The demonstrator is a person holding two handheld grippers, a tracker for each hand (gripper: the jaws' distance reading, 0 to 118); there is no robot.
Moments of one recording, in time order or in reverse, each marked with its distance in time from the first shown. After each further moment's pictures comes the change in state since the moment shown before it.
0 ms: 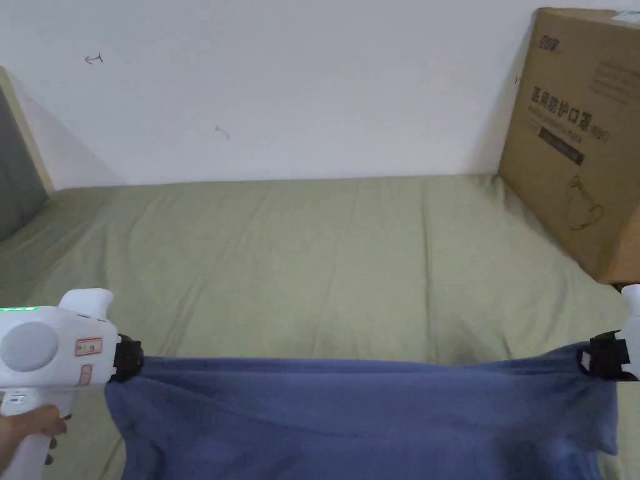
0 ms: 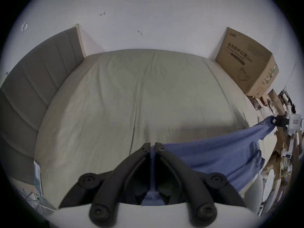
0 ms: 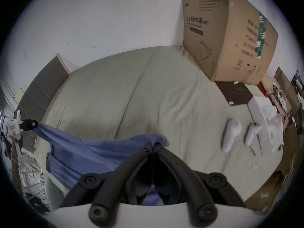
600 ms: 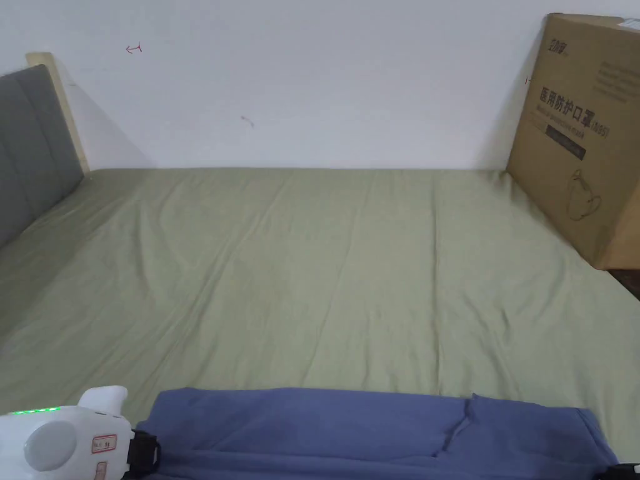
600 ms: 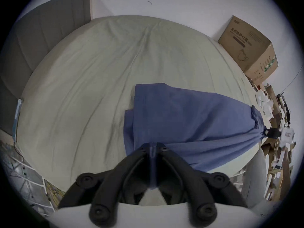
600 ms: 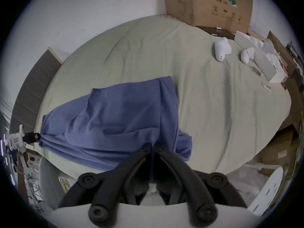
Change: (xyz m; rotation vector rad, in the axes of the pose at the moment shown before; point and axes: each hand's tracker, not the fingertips) left arm -0.030 -0.169 -0.011 -0.170 -0.042 0.123; right arm 0.009 -0.183 -0.011 -0.143 -0.017 -0.156
